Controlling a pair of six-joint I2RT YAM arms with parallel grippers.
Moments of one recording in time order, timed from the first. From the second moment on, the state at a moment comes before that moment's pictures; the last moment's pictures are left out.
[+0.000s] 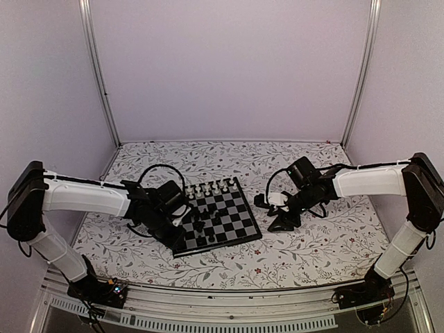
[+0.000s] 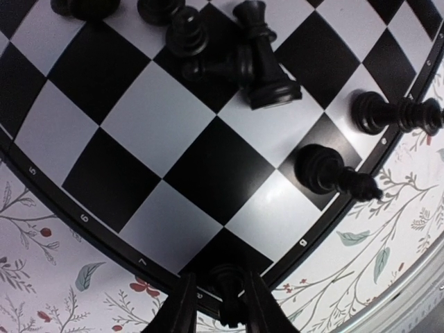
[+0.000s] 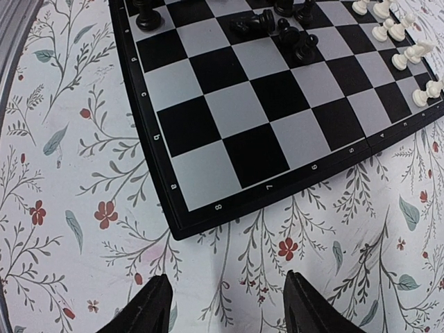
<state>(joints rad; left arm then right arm) -0.90 1.55 0.86 -0.60 0.04 -0.35 0.66 1.64 0.94 -0.38 -0.42 -0.76</state>
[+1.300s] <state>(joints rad) -0.55 1.46 1.08 -0.04 -0.02 -0.09 0.76 2.09 1.54 -0.49 -0.44 -0.66</state>
